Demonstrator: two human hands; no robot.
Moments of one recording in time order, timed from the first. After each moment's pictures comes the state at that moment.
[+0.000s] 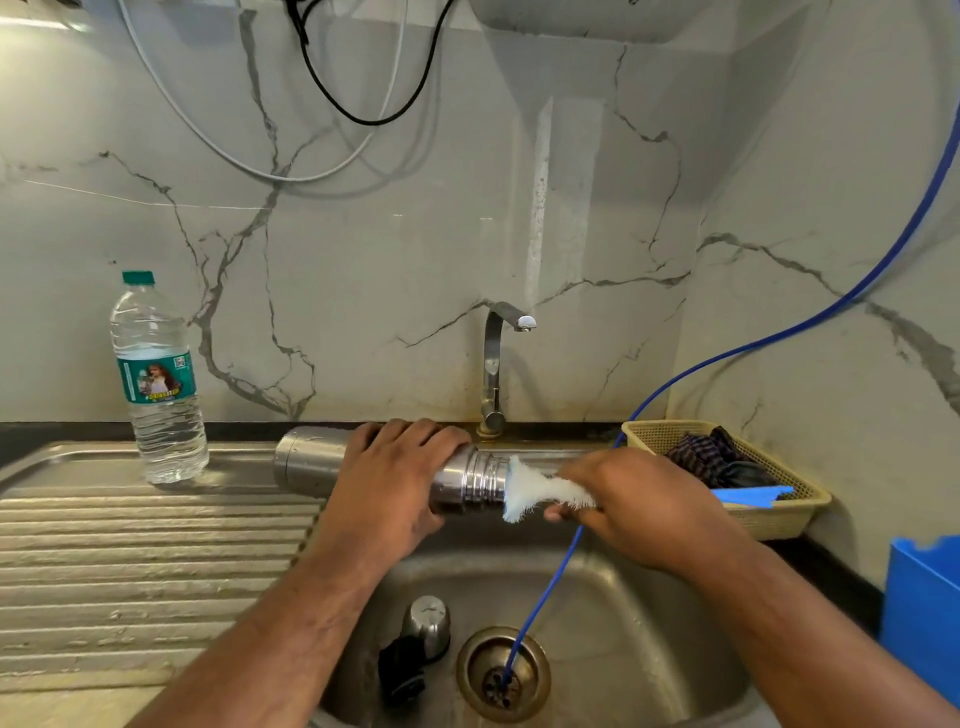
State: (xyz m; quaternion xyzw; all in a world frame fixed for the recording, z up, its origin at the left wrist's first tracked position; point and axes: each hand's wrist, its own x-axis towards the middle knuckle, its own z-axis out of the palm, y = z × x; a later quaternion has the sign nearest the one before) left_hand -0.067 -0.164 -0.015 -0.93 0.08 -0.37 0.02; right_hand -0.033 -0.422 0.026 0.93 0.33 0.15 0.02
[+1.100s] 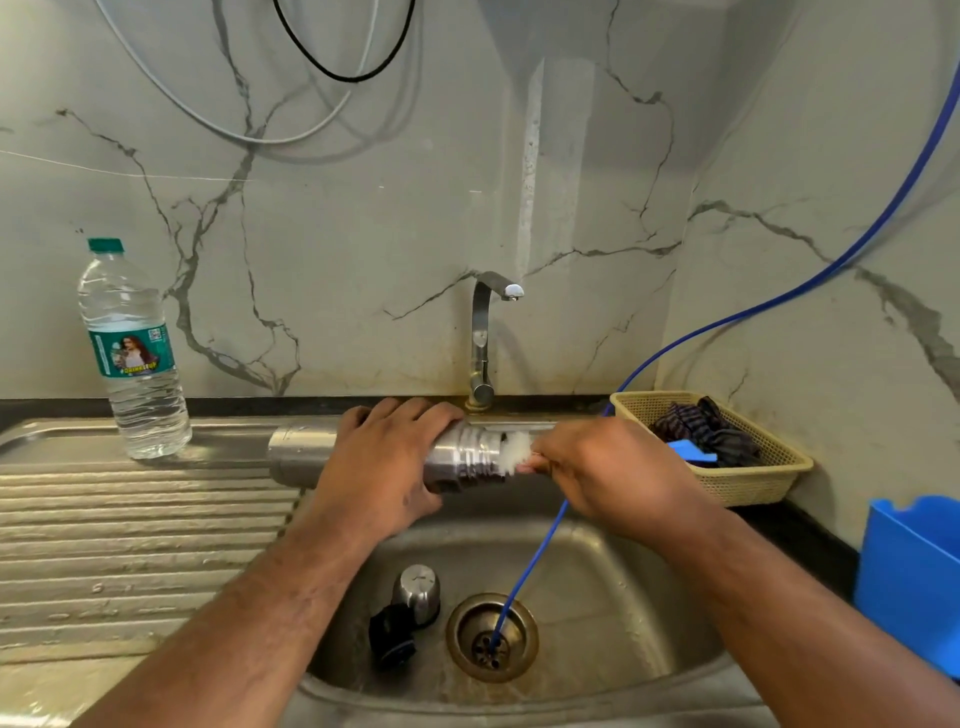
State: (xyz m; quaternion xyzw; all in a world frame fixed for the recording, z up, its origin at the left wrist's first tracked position) left_hand -0.074 -0.178 -0.009 -0.95 0.08 -0.30 -0.02; right_hand -0.038 -0.413 0.017 0.88 0.39 0.27 -0.02
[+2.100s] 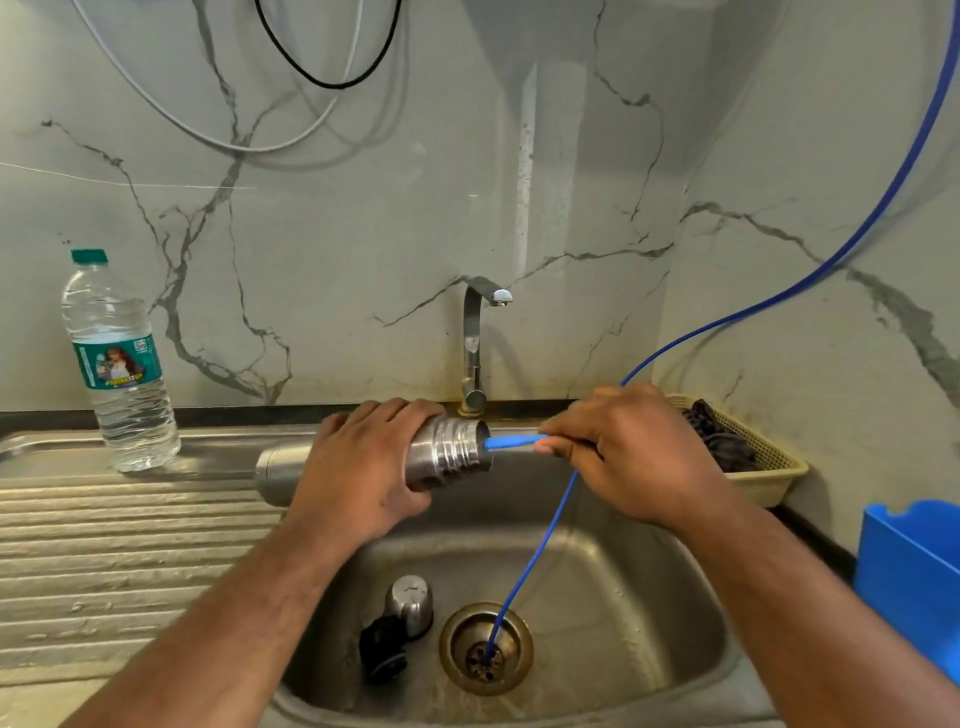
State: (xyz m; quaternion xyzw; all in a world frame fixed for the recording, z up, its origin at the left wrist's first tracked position) left_hand -0.069 -0.172 -0.010 -0.94 0.06 -0.32 -0.04; right_hand -0.020 -0.436 0.030 0.84 0.42 0.33 -0.10
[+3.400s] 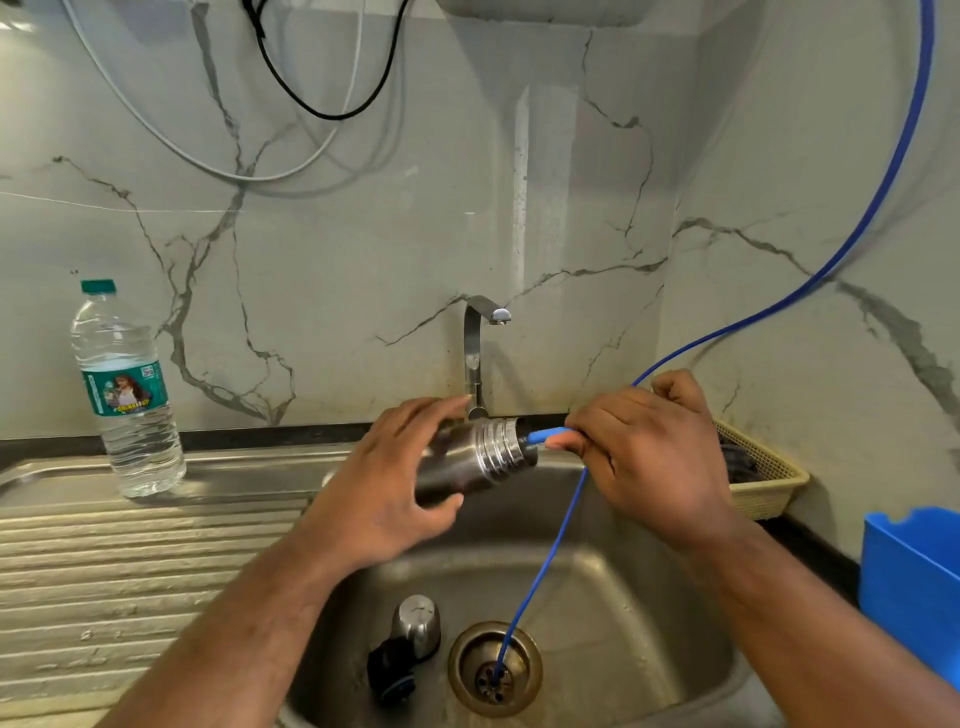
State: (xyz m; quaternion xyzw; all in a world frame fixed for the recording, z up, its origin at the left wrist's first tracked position) left_hand -0.072 -0.172 0.002 -0.93 0.16 -0.26 -0.21; right_hand -0.012 -0.444 0.020 0.75 0.32 0.58 -0.02
